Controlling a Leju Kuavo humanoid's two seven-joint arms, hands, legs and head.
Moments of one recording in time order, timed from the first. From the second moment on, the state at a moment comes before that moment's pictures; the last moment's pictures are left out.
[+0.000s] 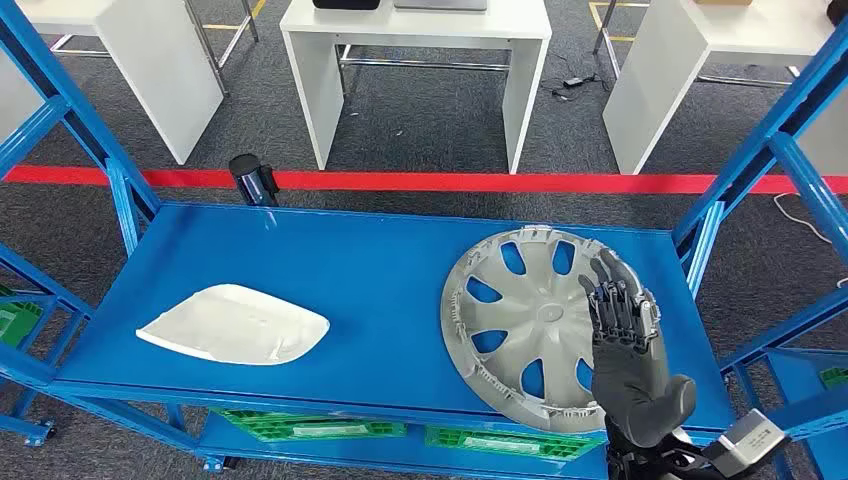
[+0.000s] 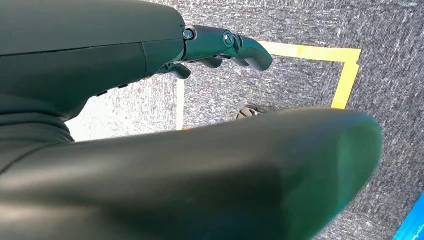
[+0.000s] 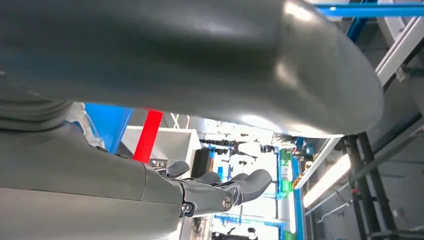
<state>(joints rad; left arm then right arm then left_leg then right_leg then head) 0.00 -0.06 0.28 -0.18 0.10 0.11 -0.10 0.15 -0.07 0.18 -1.93 -0.05 0.24 -0.55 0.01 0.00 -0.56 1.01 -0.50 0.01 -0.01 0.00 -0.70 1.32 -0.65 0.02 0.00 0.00</state>
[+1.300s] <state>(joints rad) 0.00 -0.05 0.28 -0.18 0.10 0.11 -0.10 0.15 -0.06 0.18 -1.94 -0.05 0.24 -0.55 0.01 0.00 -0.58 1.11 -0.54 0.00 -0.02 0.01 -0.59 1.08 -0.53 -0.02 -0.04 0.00</state>
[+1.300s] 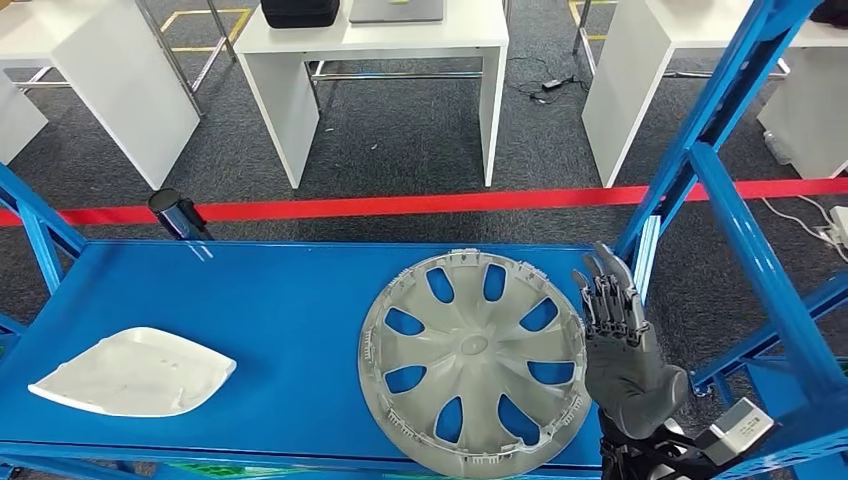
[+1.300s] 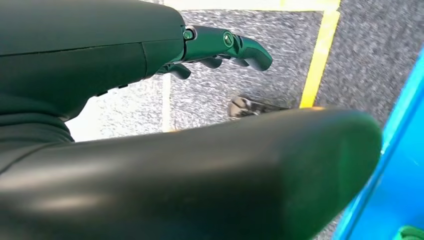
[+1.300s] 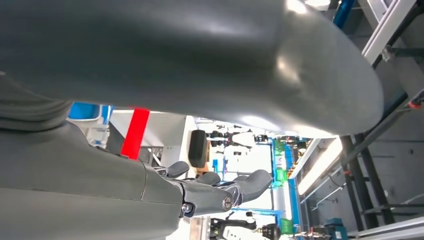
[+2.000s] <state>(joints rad) 0.00 -0.06 0.28 -0.18 0.10 0.11 -0.10 0.15 -0.06 0.18 -1.94 -0.05 0.24 -0.55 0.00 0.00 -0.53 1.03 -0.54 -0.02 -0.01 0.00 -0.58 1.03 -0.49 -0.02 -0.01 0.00</state>
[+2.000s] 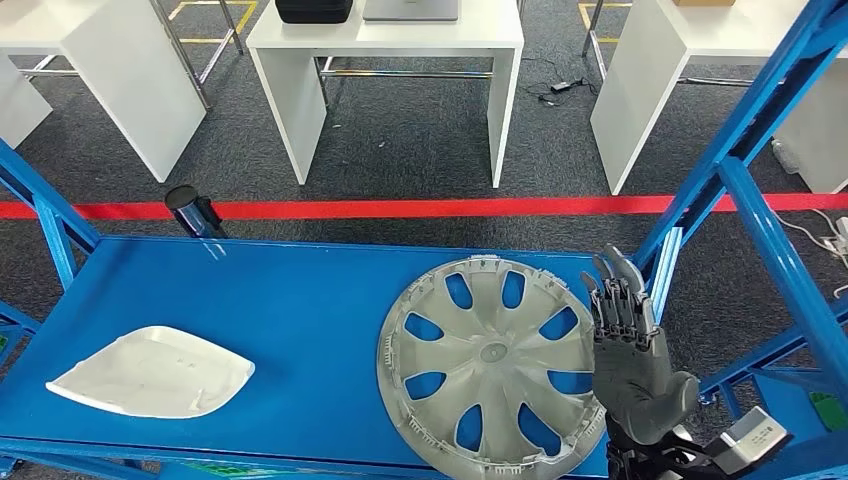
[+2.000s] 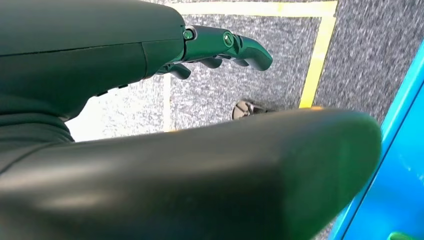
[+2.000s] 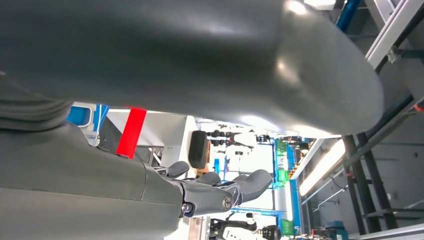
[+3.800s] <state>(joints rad) 0.00 -0.06 0.28 -0.18 0.10 0.11 -0.10 0.15 -0.06 0.18 -1.94 -0.05 0.24 -0.55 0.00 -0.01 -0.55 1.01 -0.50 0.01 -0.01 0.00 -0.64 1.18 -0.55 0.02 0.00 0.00</state>
